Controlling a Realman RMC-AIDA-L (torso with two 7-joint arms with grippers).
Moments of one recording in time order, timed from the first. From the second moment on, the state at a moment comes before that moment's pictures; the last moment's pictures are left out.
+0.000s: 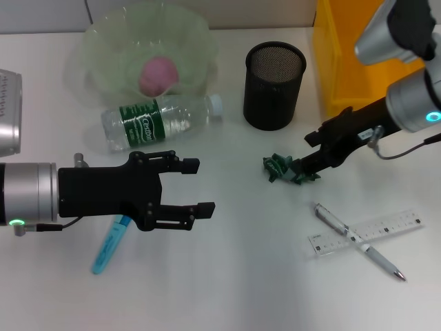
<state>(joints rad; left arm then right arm) -0.39 -2.06 1.12 0.78 1.74 1.56 -1.34 0.71 2.09 -1.13 -0.96 -2.43 -1.39 2.06</state>
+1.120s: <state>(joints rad) -0.40 -2.06 1.13 0.78 1.74 1.52 -1.33 0.72 2.09 -1.26 -0.85 -2.35 -1.22 2.05</state>
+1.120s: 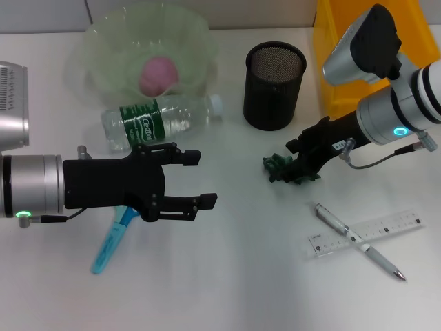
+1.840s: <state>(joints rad) -0.40 -2.06 1.13 0.78 1.74 1.52 -1.33 0.72 2.09 -1.28 -0.83 -2.34 -1.20 2.05</state>
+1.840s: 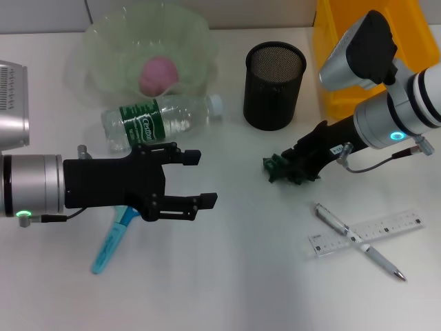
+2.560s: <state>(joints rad) -0.40 -2.06 1.12 0.78 1.74 1.52 -1.33 0.62 2.09 -1.29 -0.90 -2.22 -1.19 2.01</state>
